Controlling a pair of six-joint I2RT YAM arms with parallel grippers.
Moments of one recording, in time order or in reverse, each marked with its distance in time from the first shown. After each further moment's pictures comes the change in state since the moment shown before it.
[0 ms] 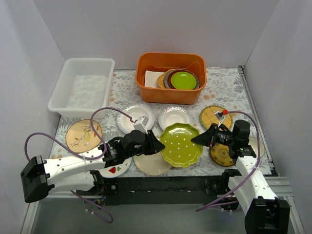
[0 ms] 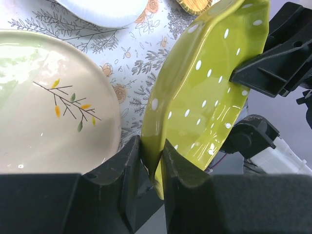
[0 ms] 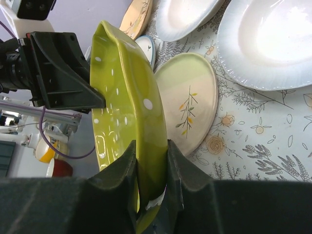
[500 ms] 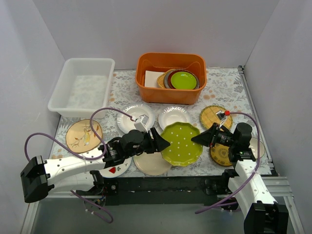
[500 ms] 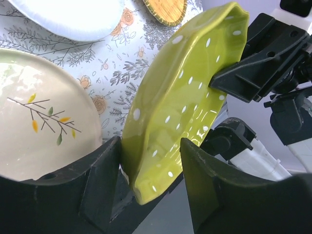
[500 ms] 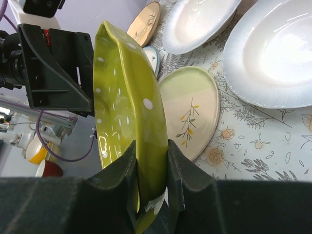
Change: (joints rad) left arm 0.000 -0.013 -0.019 0.105 0.010 0.004; right arm 0.000 -0.050 -0.046 0.162 -0.009 0.080
